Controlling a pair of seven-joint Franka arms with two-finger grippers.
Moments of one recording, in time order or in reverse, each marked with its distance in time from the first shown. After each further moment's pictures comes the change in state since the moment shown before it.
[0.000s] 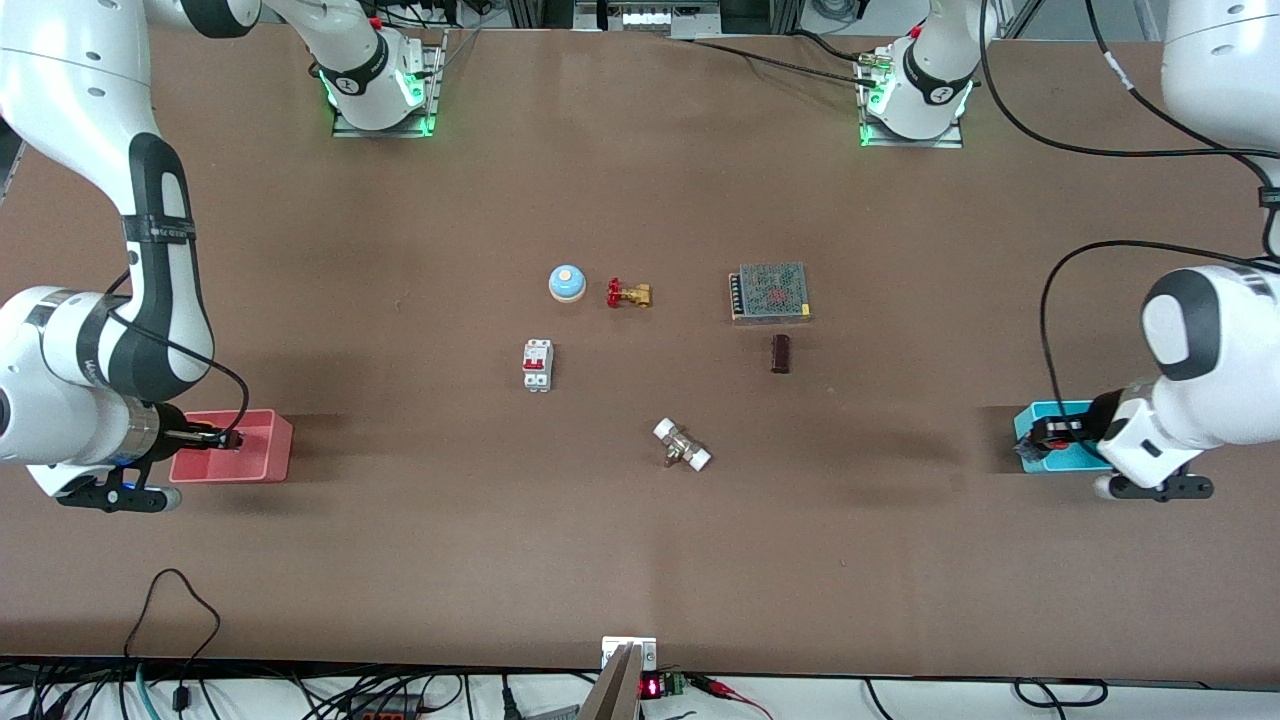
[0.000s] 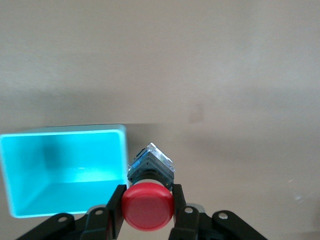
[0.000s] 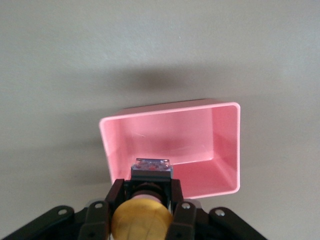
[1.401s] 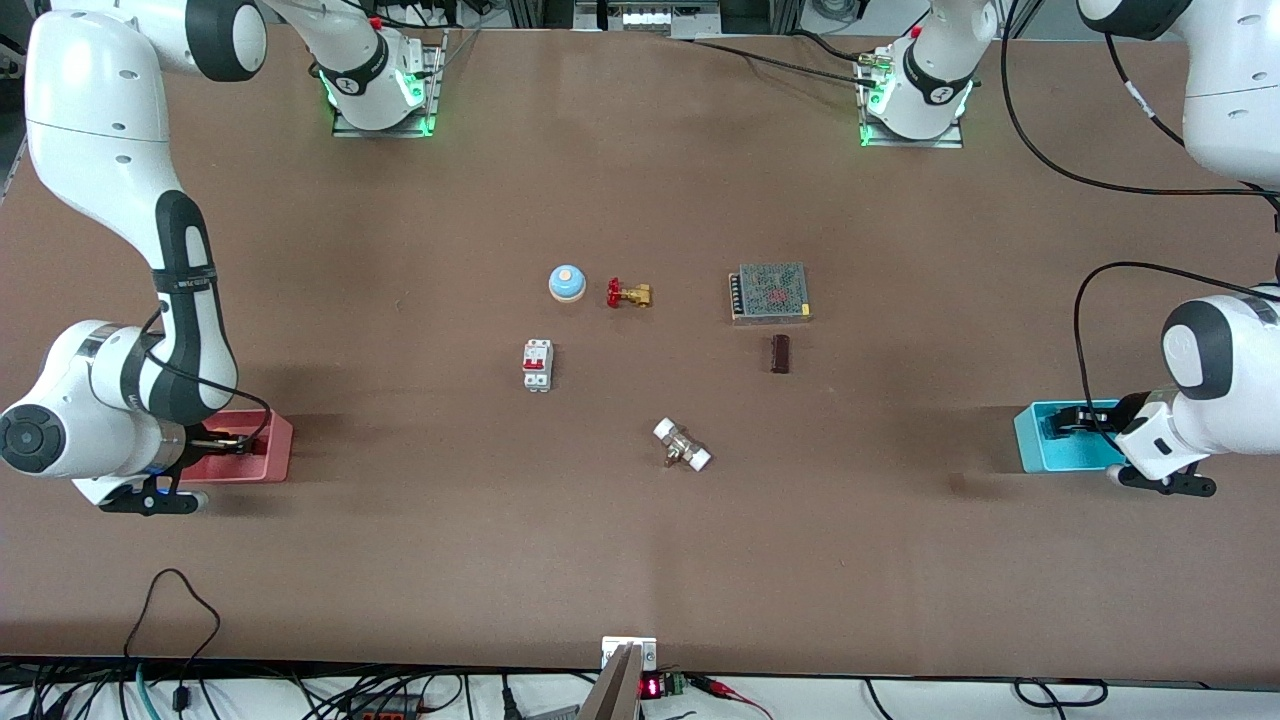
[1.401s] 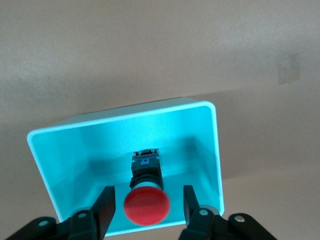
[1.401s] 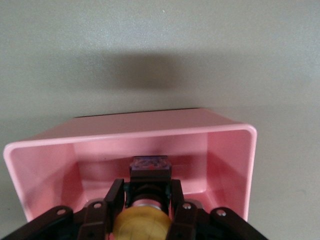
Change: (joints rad) left arm 0.091 0.122 -0.015 0.016 0.101 0.020 0.139; right arm -0.036 0.119 0.002 0.000 0.000 0.098 -0.064
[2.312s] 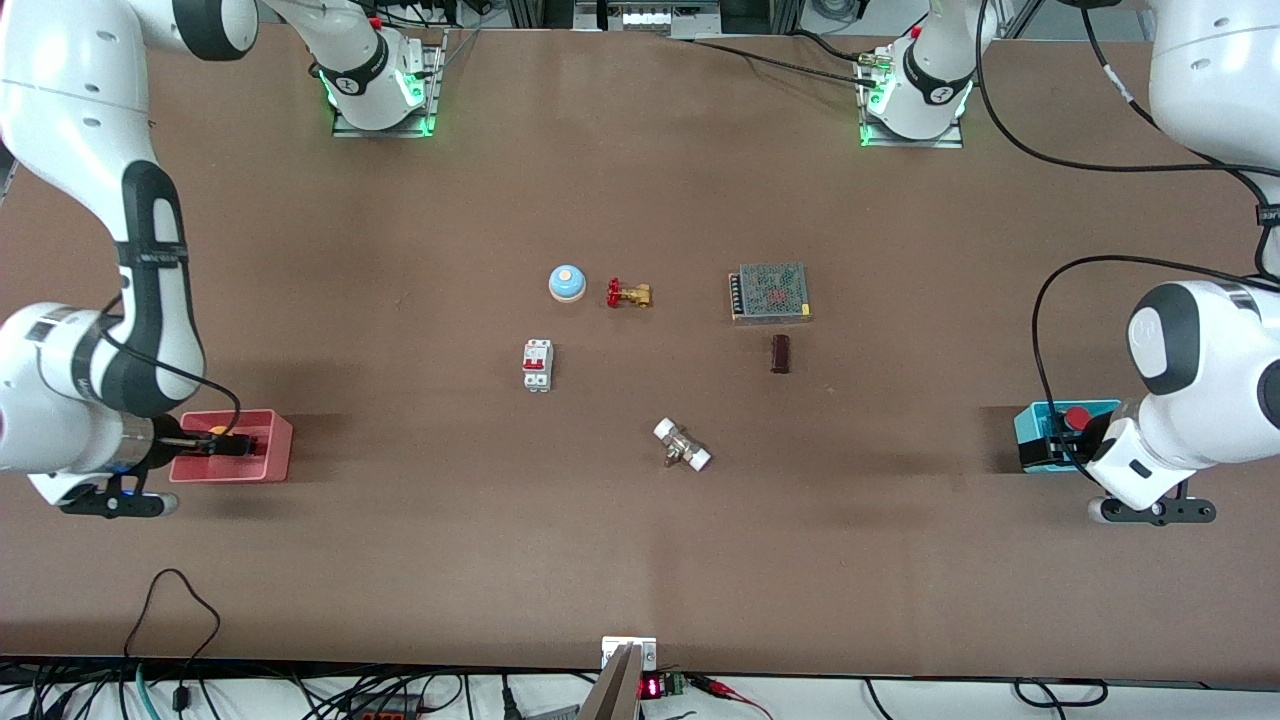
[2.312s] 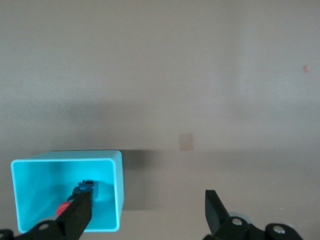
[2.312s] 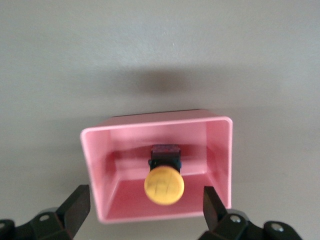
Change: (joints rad) left arm -0.152 -0.102 -0.031 0.088 0.000 -0.023 -0.324; right arm 0.001 -0.117 0.002 0.036 0.041 -0.103 0.000
